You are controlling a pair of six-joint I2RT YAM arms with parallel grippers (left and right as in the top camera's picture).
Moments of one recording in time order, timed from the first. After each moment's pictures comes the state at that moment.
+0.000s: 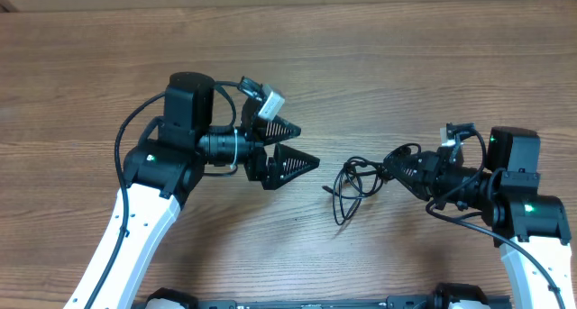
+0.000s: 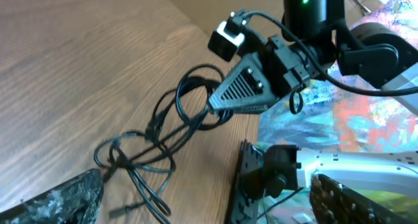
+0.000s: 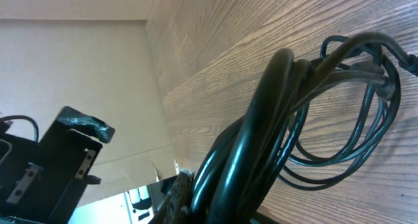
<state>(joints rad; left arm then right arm) -0.29 1.26 1.11 -0.52 1.08 -0.05 -0.09 0.98 0.85 -0.82 -0.93 0.70</state>
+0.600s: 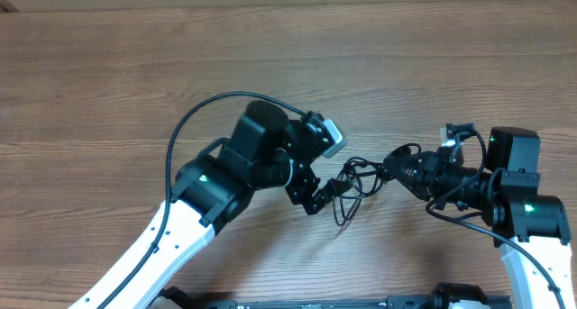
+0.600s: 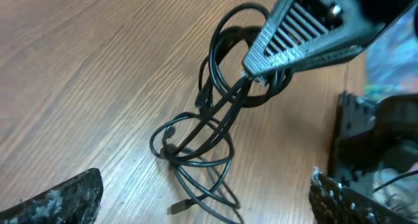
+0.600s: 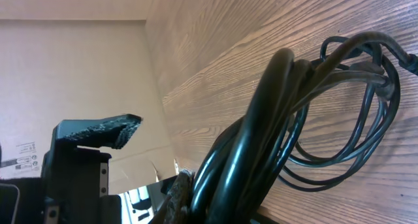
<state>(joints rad) -0.65 1.26 1.11 -0.54 0.49 0.16 -0.09 0.98 0.85 -0.82 -0.93 0.70</state>
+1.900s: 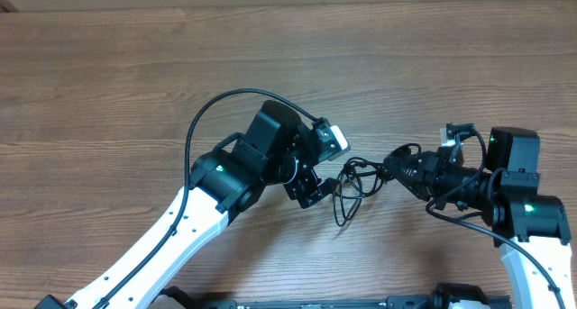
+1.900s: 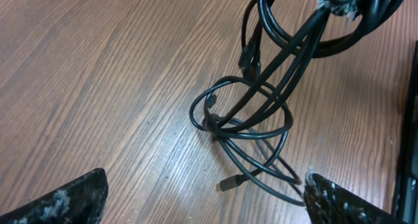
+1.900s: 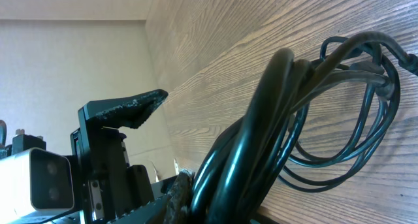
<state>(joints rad) -0.65 1.35 1.11 -0.58 0.34 0.33 -0.09 0.98 0.85 -0.82 -0.93 0.70</state>
